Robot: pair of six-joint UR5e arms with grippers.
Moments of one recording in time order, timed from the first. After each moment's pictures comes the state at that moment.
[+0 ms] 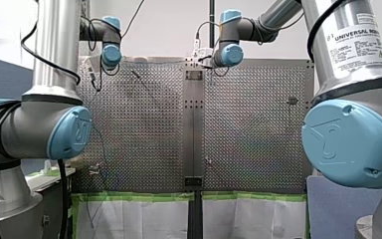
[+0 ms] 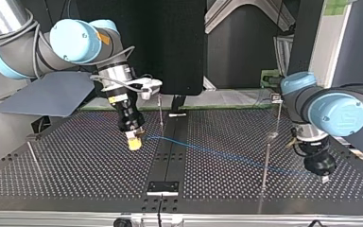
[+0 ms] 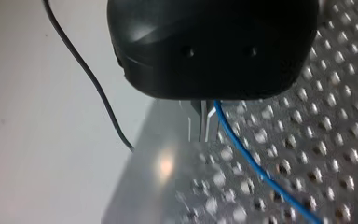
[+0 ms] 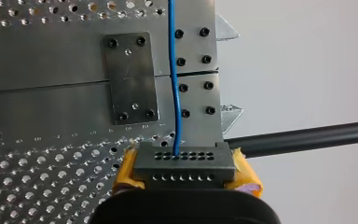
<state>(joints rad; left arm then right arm) 0.06 -1.70 -1.51 -2.98 -1.90 -1.91 2.21 -1.30 1.42 -0.29 1.53 1.64</state>
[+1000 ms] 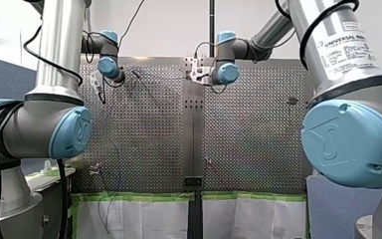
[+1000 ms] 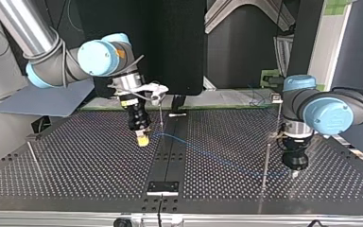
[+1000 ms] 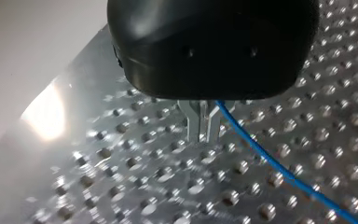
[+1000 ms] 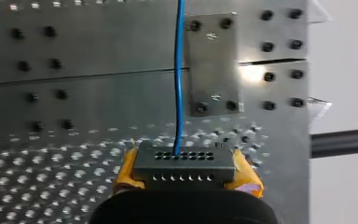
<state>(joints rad) 0.08 -1.75 -1.56 -2.94 -1.60 -1.96 2.21 -1.18 1.42 -0.34 1.57 1.64</state>
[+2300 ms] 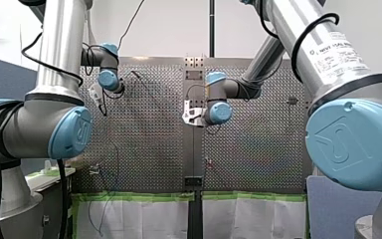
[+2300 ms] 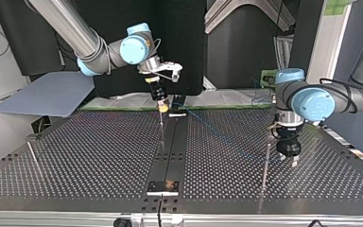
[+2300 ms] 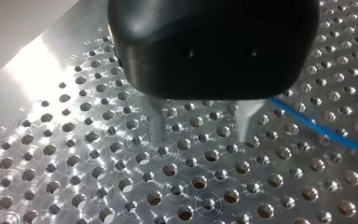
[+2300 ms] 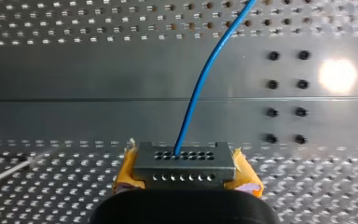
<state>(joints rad) 0.08 -1.77 -1.68 -2.80 -1.64 -2.02 2.28 -1.00 1.59 -0.46 1.63 1.64</state>
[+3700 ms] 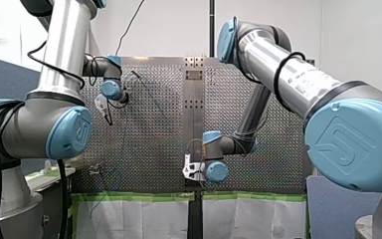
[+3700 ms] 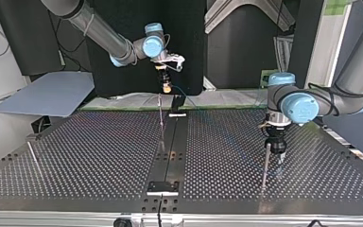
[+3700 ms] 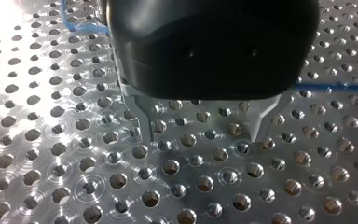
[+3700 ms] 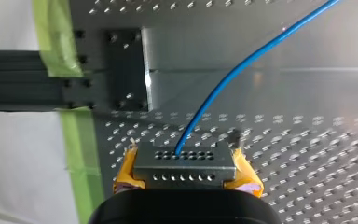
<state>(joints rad) 0.06 -1.87 -1.68 -2.75 -1.59 -2.06 2.29 -0.61 1.59 -0.74 1.73 1.69</state>
